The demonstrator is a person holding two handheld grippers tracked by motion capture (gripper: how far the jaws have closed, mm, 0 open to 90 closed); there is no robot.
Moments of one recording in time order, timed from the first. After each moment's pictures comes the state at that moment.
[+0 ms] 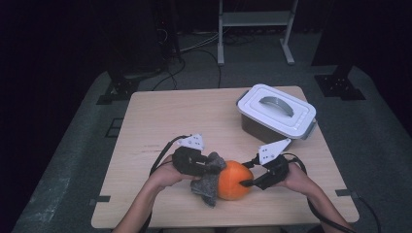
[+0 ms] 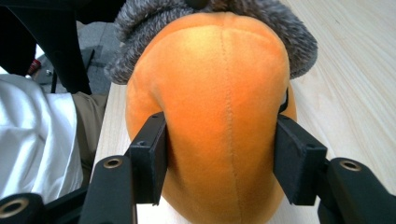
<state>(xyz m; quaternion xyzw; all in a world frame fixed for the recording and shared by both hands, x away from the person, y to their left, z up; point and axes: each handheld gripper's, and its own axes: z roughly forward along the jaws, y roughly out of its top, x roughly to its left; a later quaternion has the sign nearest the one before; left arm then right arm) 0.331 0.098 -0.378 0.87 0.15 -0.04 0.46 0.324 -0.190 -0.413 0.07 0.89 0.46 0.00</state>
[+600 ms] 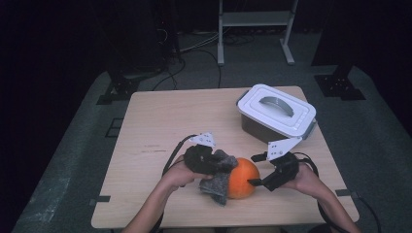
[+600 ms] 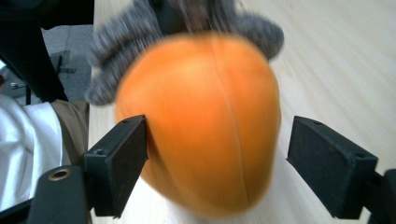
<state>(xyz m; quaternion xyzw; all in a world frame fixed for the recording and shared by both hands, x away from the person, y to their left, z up) 0.332 0.064 -0.377 0.86 0.17 -0.05 0.47 0.311 -0.204 -0.389 0.13 0.89 0.43 0.04</state>
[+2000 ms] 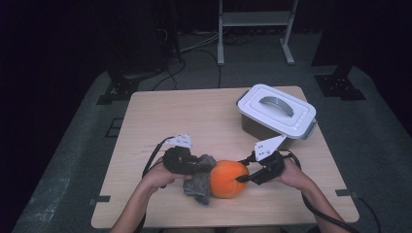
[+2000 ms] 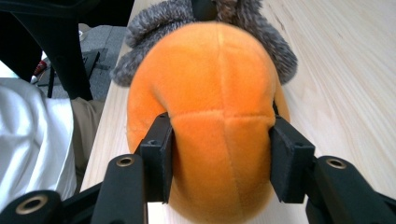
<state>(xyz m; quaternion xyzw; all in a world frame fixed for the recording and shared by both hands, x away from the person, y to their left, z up) 0.338 0.127 -0.393 0.86 0.20 -0.05 0.47 0.335 -0.179 -0.411 0.05 0.89 0.46 0.00</state>
